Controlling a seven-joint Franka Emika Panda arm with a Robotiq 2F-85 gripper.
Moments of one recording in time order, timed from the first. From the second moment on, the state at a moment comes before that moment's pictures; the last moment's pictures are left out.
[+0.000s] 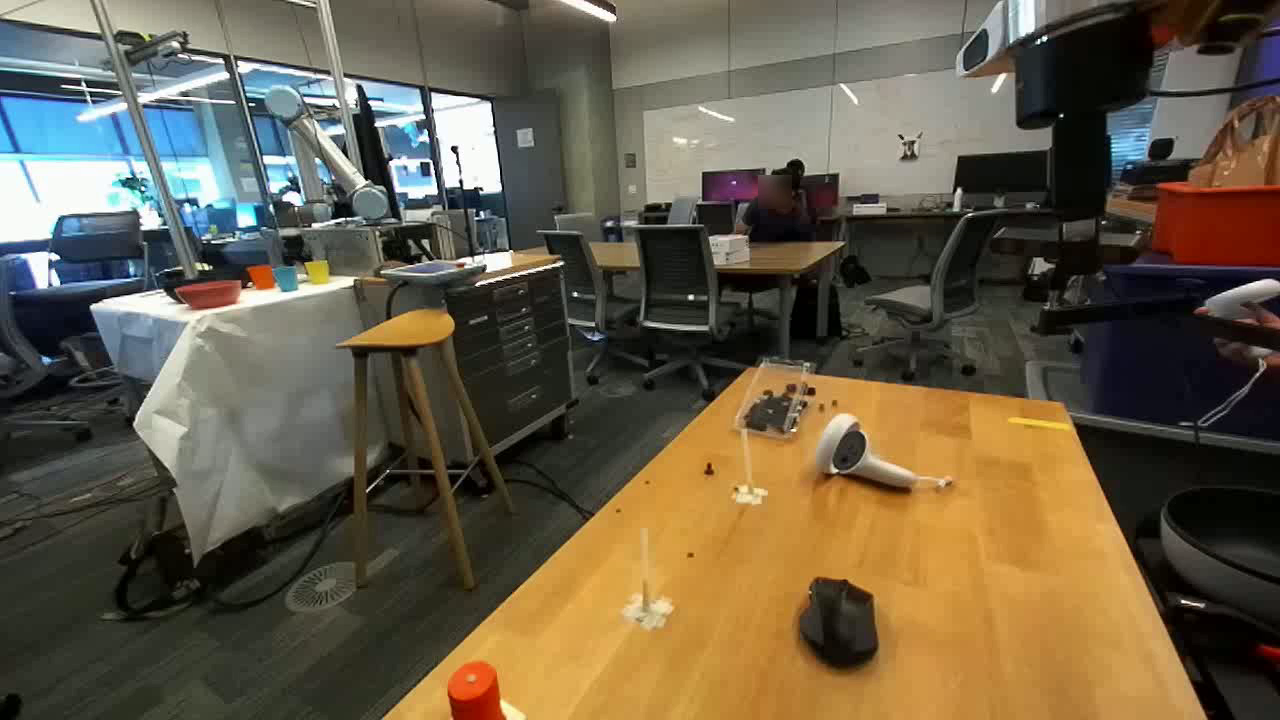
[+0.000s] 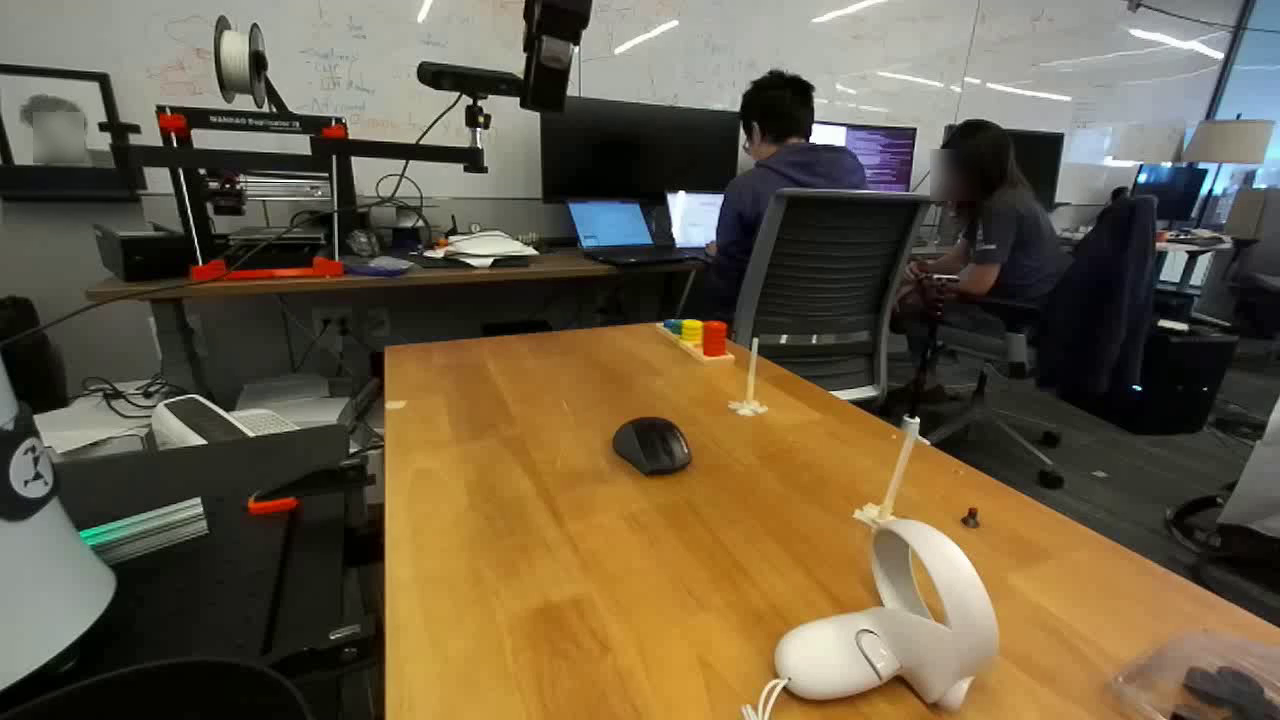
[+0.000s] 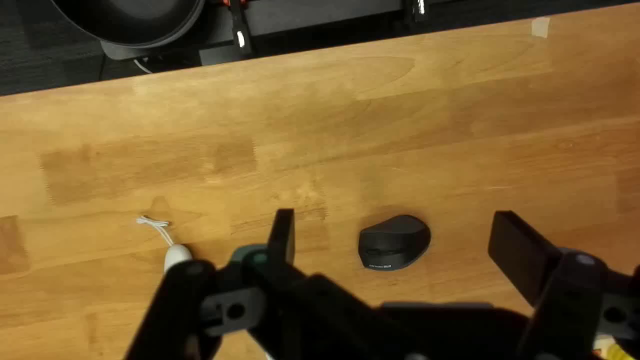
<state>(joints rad) -0.03 -0.45 -0.04 -2.34 0.05 1.74 0.07</state>
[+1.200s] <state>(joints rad) -0.03 -0.38 0.01 -2.34 0.01 2.17 0.07</state>
